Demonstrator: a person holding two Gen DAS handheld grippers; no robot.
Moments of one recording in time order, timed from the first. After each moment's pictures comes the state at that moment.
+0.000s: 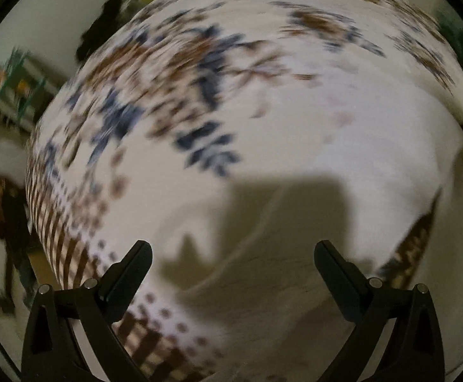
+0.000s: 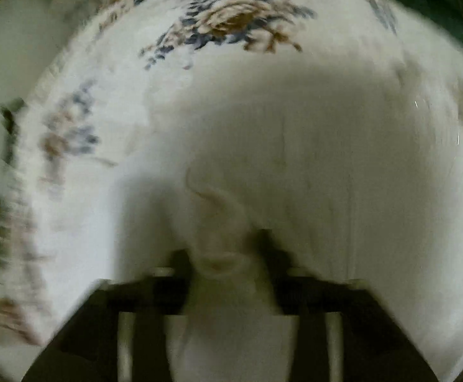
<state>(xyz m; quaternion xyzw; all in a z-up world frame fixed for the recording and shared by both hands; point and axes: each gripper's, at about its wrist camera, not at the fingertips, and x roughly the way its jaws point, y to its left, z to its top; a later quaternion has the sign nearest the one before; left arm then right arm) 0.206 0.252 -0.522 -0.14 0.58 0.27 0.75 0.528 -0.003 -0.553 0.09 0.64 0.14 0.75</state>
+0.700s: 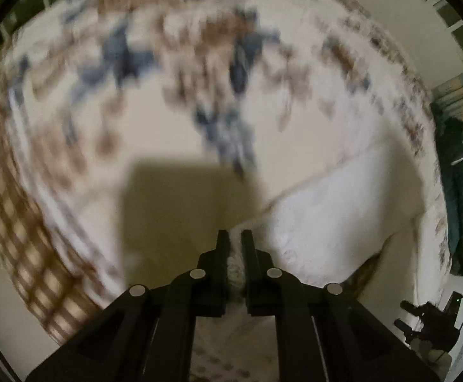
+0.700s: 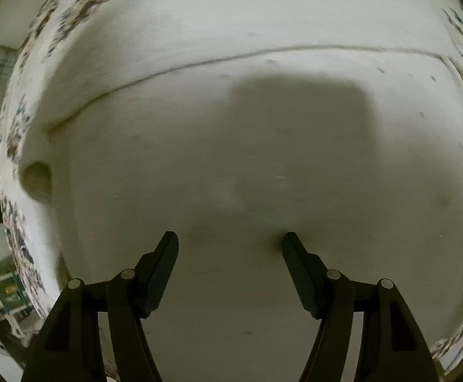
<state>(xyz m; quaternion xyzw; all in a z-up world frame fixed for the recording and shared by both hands) 0.184 0.310 -0.515 -0.34 0.52 0.21 0.75 0.357 -0.158 -0.585 0.18 0.71 -0.01 0.68</state>
